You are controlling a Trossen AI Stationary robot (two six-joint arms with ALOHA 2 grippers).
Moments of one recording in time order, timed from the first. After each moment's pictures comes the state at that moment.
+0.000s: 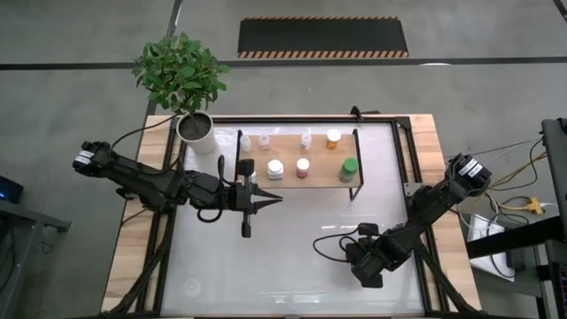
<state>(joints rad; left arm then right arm) -0.32 1.25 1.11 0.04 -0.36 0.28 0.72 1.63 1.04 -0.83 0.05 0.76</state>
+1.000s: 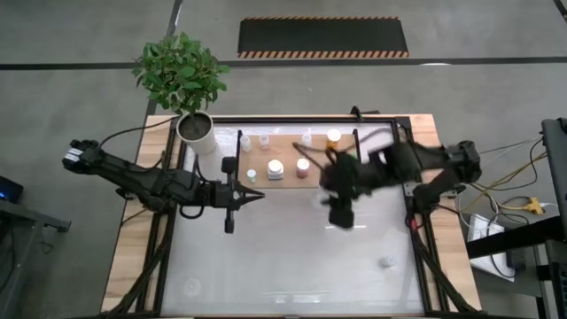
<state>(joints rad) -0.33 1.06 0.90 0.10 -0.36 0.35 0.26 1.64 1.97 -1.32 0.10 0.42</state>
